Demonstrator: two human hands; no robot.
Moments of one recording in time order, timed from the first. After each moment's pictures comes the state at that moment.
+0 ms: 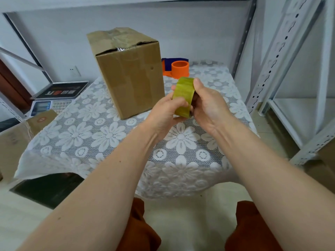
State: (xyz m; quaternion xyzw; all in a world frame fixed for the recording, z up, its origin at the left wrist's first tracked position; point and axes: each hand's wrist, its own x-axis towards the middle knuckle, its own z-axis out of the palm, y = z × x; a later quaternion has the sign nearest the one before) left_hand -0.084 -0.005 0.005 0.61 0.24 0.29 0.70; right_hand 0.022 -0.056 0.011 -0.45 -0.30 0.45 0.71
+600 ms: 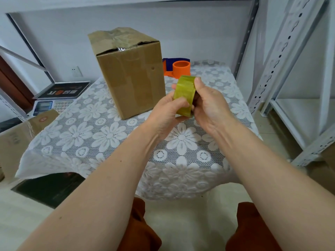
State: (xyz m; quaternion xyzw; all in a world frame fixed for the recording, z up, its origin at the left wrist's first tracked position) left_hand -0.082 -0.007 0.006 0.61 0.24 0.30 0.70; right_hand 0.021 -0.056 0.013 -0.41 -0.30 0.47 0.72
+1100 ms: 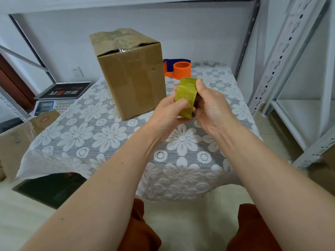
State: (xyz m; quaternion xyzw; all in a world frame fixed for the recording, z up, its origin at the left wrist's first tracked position) left_hand -0.082 -0.011 0.006 0.61 0.25 0.30 0.69; right_hand 0.022 -0.060 0.013 -0.42 -0.30 0.46 0.72
